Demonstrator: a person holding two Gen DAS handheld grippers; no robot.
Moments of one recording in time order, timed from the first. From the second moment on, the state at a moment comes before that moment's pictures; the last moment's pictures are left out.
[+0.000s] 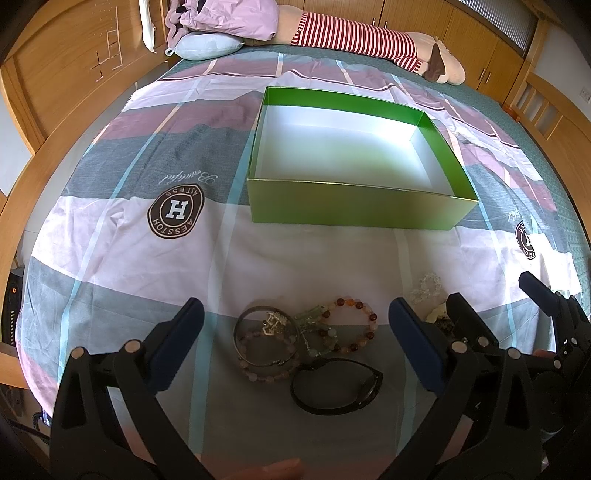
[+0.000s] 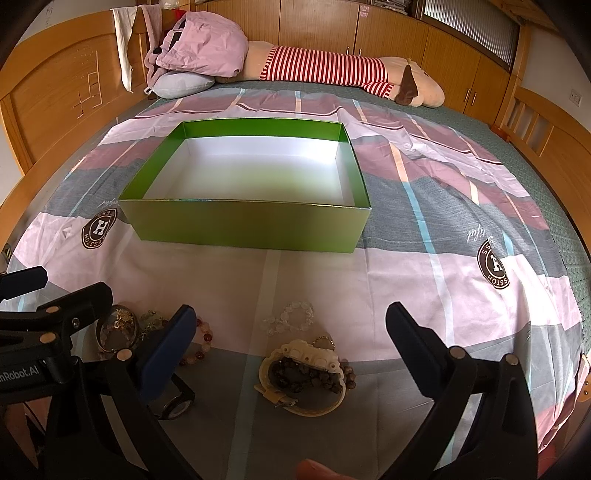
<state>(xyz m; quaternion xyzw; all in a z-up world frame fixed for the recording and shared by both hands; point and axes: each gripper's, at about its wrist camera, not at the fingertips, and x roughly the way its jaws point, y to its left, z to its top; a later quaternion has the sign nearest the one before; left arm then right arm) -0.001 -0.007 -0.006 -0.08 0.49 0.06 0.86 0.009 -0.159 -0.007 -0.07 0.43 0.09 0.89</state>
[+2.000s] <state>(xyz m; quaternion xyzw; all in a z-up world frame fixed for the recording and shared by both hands) 0.026 0.016 -0.059 -0.11 0.61 -0.04 0.79 0.035 -0.203 -0.036 -0.02 0.52 0.12 0.85</state>
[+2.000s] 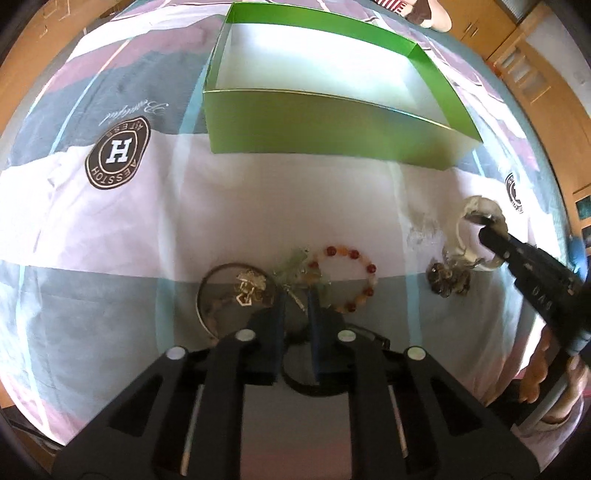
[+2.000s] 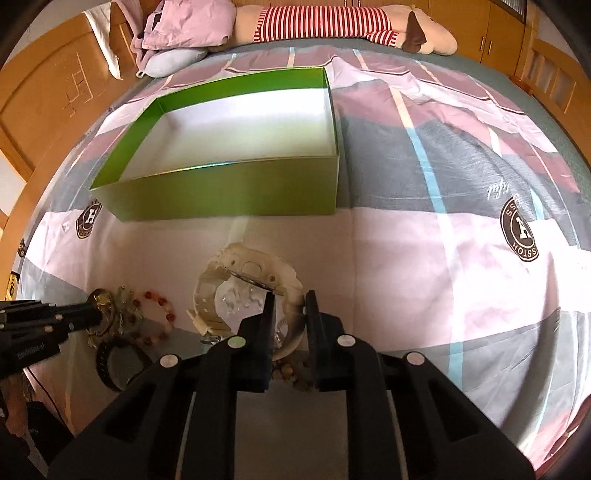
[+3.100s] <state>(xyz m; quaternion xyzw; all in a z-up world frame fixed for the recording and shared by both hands) 0.013 -0.012 -0.058 -0.06 0.60 -0.06 0.80 0.054 -0.206 -0.058 -0.04 0.53 0.12 0.84</state>
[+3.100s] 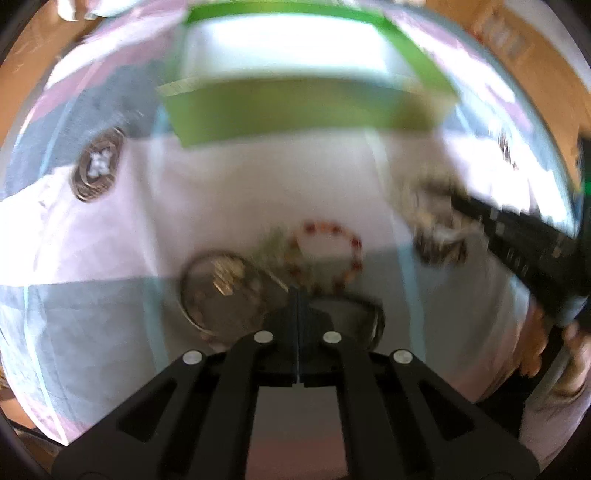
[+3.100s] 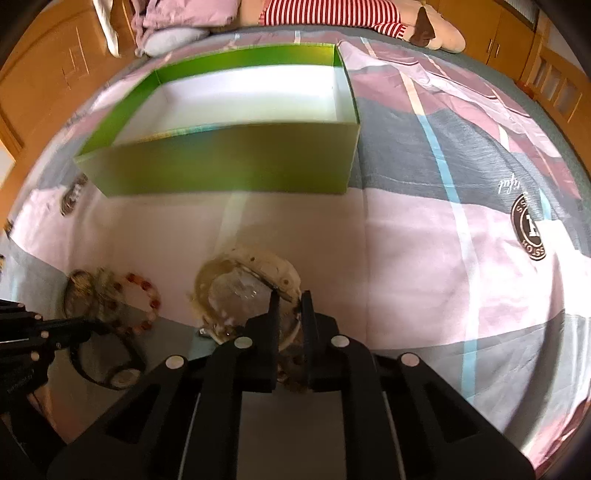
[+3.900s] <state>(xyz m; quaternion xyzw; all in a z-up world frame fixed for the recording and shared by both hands) 0.007 -0.025 -0.062 -0.03 0.62 -0.10 0.78 0.057 -0.213 -0.058 -0.03 0.53 0.11 0.84</state>
